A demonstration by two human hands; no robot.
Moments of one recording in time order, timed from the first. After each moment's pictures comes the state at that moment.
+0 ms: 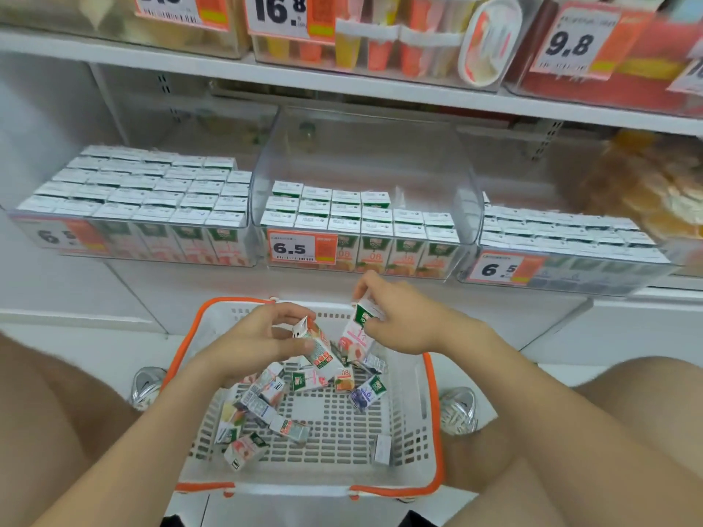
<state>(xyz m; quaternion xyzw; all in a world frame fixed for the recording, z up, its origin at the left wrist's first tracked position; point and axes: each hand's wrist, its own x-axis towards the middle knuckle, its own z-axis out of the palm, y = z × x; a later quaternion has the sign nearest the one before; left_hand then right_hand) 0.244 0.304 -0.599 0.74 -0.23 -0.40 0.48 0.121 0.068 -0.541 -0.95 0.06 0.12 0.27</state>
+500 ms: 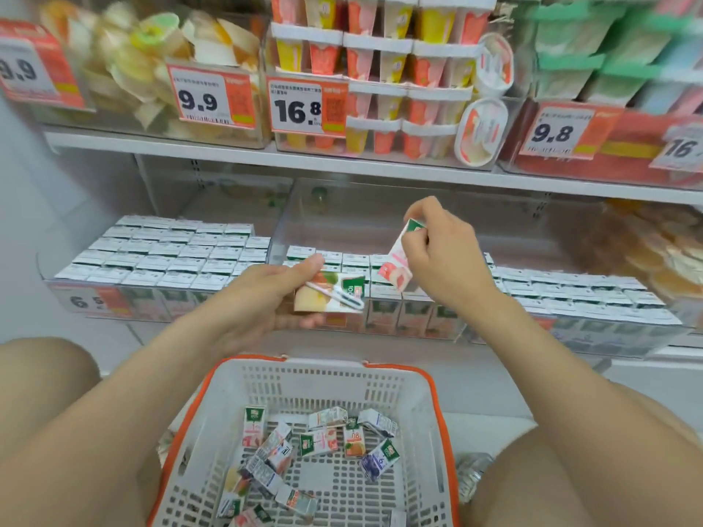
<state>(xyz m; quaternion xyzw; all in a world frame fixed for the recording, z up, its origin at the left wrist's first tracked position) 0.280 0.268 -0.455 0.66 -0.15 -0.38 0.64 0.177 0.031 -0.439 -0.92 0.16 -0.30 0.22</state>
